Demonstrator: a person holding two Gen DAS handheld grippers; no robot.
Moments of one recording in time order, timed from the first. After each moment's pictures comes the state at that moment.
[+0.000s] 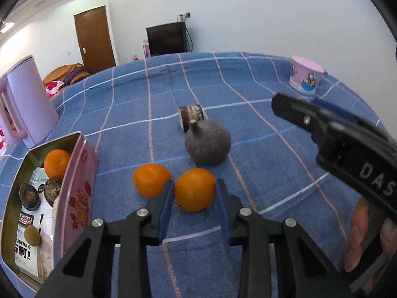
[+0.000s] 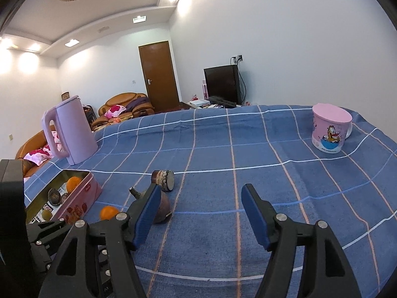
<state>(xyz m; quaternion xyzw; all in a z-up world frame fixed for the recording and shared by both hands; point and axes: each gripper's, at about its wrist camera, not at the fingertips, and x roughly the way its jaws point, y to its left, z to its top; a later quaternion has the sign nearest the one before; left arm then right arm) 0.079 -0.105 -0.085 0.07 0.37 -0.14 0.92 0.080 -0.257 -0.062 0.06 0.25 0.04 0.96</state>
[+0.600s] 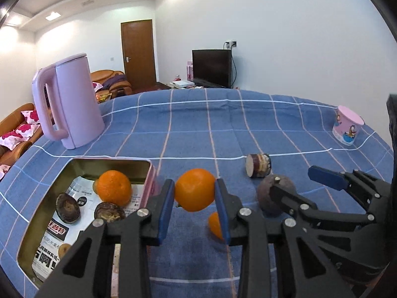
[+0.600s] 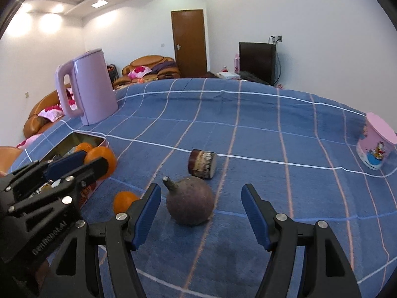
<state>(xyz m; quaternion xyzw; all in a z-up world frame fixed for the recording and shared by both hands) 0.103 -0.054 -0.067 0.02 0.30 -0.03 0.95 0.134 -0.197 -0.083 -0.03 0.34 0.12 0.93</state>
